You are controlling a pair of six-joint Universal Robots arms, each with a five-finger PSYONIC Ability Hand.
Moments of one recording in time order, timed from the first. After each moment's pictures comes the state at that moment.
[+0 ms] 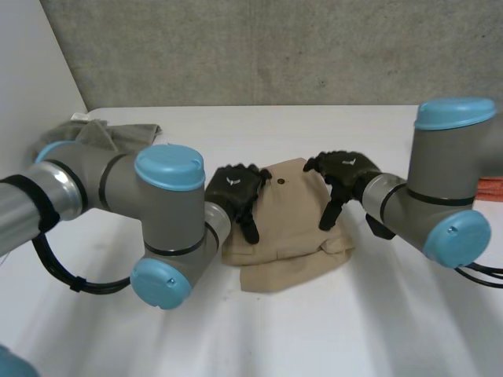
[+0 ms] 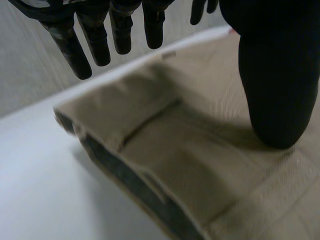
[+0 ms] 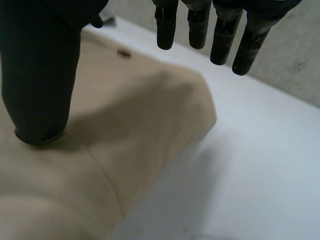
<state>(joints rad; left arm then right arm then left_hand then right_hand) 4.03 -2.36 -1.08 3.11 -1.61 3.22 1.98 -0.87 1.09 0.20 1.36 2.95 0.19 0.20 0.21 0.20 0.05 0.21 0.23 0.22 0.24 0.07</state>
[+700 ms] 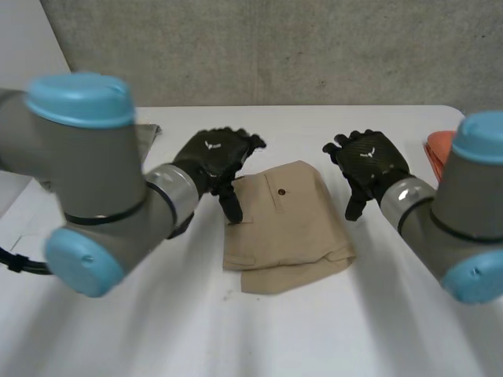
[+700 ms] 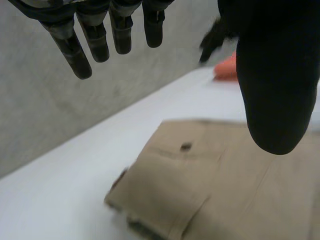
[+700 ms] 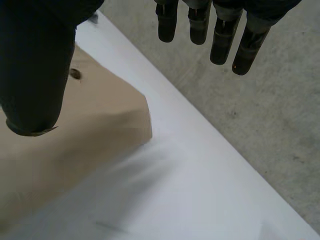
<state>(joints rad) 4.10 -2.02 -1.19 2.96 -1.44 3.27 1.98 -1.16 1.50 -0.12 1.44 2.69 0.18 0.20 0.18 0.20 0.05 0.14 0.19 0.22 0.24 0.07</state>
